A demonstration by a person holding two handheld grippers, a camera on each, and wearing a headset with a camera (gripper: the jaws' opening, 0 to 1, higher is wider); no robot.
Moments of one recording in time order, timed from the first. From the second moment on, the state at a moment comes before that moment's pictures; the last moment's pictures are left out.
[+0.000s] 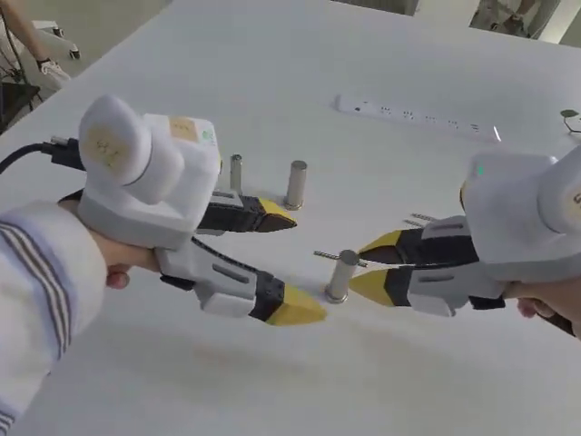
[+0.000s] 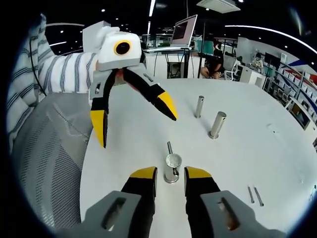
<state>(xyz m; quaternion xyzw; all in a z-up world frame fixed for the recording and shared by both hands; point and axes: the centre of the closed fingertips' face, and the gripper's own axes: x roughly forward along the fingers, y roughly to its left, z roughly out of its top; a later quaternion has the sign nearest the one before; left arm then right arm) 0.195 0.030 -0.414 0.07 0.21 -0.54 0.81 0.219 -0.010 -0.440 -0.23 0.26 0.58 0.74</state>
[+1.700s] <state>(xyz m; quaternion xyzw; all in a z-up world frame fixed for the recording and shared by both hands) 0.162 0.082 -0.412 0.04 0.22 -0.49 0.84 0.227 0.005 -0.469 -0.19 0.24 0.59 0.74</state>
